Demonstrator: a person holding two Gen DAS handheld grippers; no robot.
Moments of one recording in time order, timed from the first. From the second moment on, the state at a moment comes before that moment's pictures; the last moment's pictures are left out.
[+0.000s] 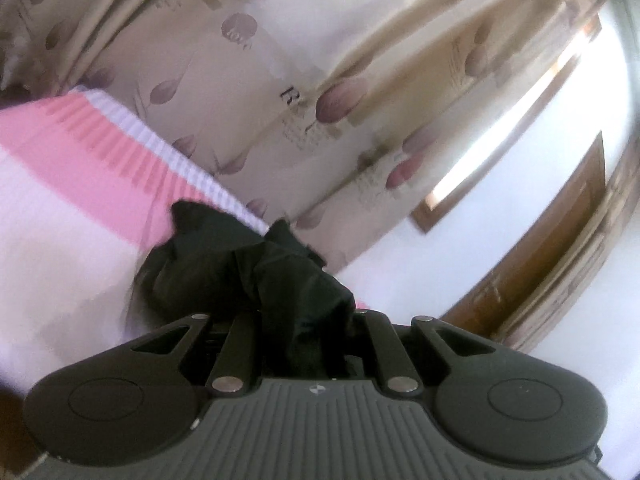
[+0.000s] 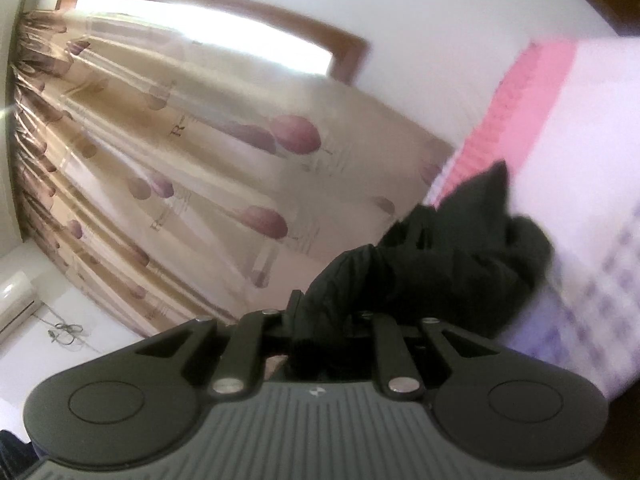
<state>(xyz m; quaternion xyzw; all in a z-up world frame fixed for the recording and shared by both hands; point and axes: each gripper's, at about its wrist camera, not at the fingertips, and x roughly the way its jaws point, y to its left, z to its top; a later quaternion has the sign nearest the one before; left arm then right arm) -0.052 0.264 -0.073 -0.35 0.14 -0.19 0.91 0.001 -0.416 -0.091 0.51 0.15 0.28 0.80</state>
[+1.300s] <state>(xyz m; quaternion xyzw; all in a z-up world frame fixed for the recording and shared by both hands) 0.242 0.239 -0.103 -0.34 0.17 -0.06 0.92 0.313 -0.389 -0.176 0.54 0.26 0.13 0.79</state>
